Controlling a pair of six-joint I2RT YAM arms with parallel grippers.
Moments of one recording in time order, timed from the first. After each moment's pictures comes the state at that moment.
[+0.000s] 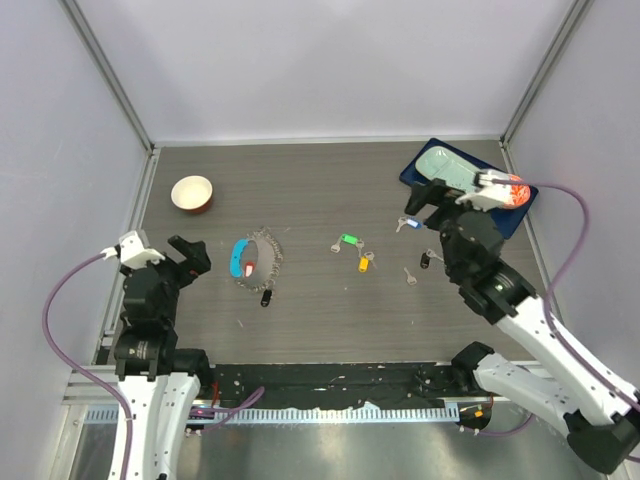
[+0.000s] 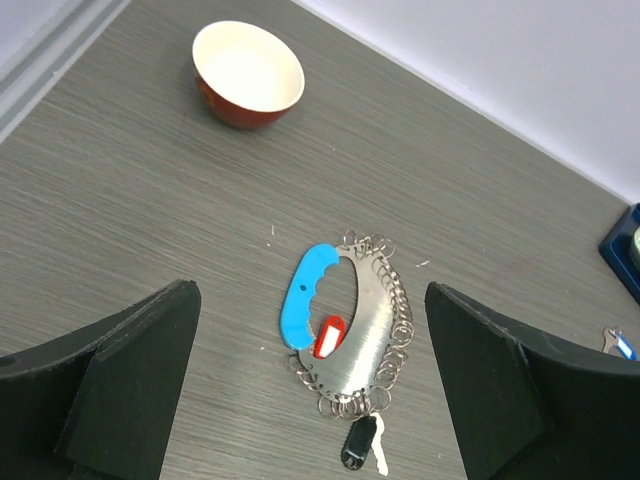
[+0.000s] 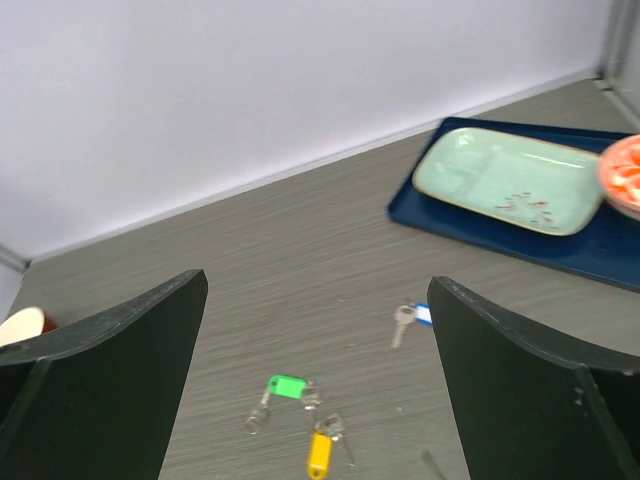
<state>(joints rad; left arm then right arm) -0.01 0.35 0.58 -0.46 -0.16 -0.47 0.61 0.87 0.87 -0.04 0.64 0.39</state>
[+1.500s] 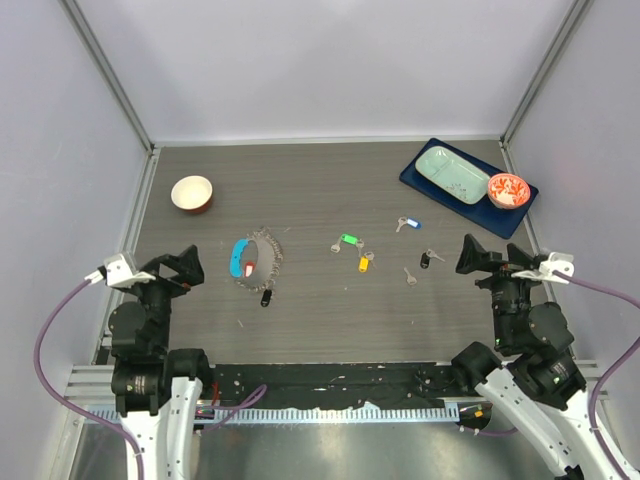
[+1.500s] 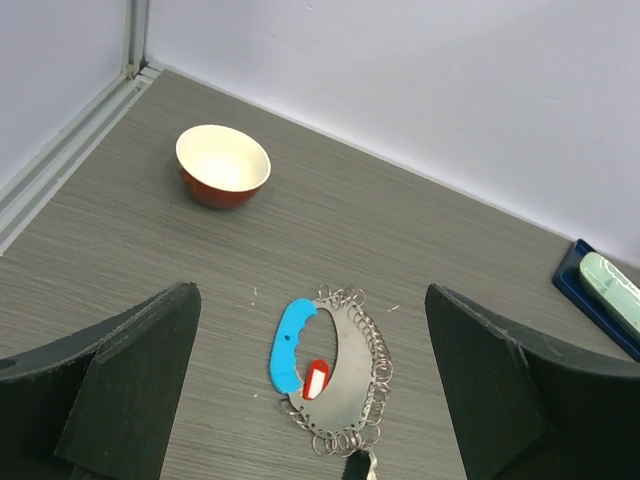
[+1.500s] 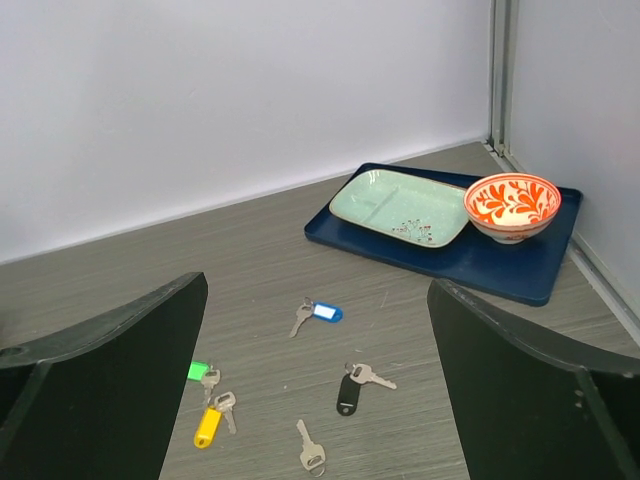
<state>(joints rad) 0.05 0.12 0.59 -0.45 -0.08 -0.39 0.61 0.12 0.59 -0.29 0.71 0.15</state>
